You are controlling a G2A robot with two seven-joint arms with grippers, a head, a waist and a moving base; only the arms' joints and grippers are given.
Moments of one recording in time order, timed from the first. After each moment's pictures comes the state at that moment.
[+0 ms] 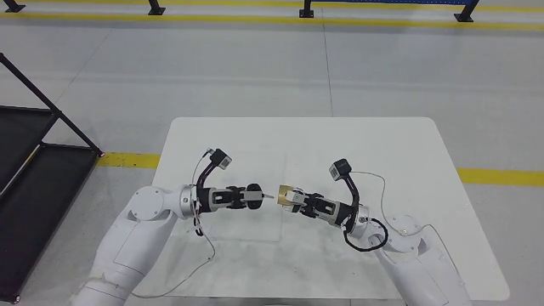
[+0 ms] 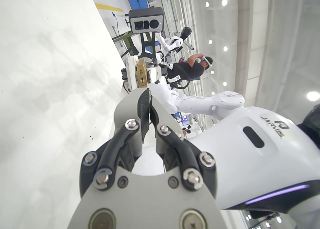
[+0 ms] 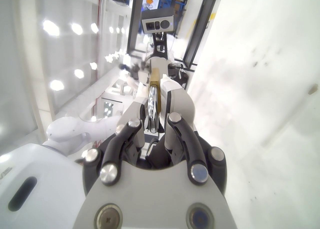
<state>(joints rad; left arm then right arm) 1.42 -1.08 -1.36 -1.49 -0.49 -0.41 -1.25 -1.38 -1.17 1.05 -1.59 0.32 -0.30 0.83</state>
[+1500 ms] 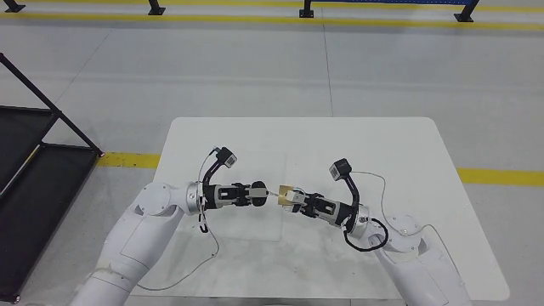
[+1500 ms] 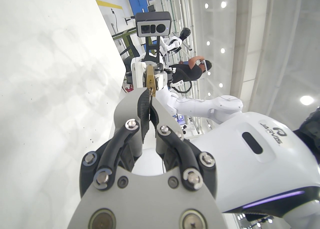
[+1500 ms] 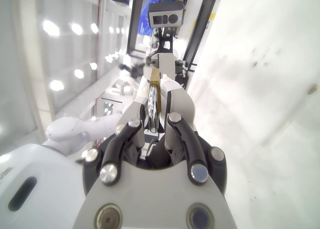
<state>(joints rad) 1.36 -1.07 -1.27 -1.43 -0.51 -0.41 -1.24 -1.38 -1.17 1.05 -1.59 0.32 -0.30 0.83</state>
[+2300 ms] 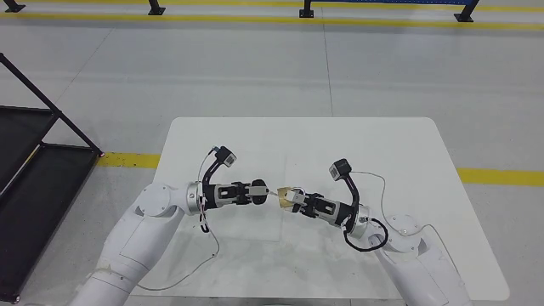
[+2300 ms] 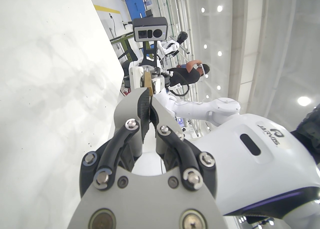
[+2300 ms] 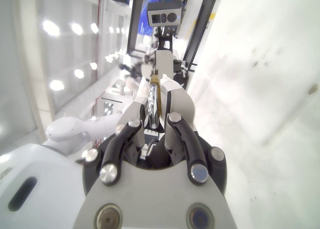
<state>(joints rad) 1.36 -1.07 -1.27 -1.43 -0.53 -0.42 -1.21 -1.38 -1.17 1.05 -1.59 0.32 -0.30 0.83</state>
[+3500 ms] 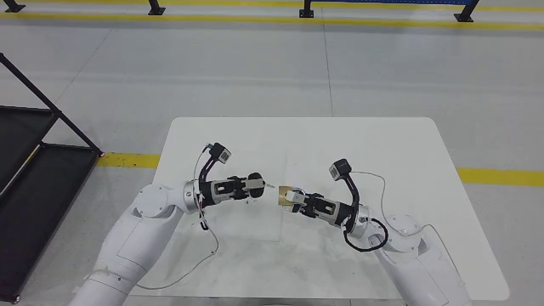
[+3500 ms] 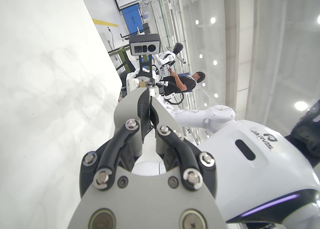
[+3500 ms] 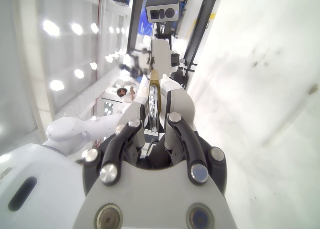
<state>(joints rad) 1.38 -1.06 -1.29 -1.44 -0.57 -0.44 -1.16 -1.38 -1.17 1.05 -1.59 0.32 -0.30 0.83</state>
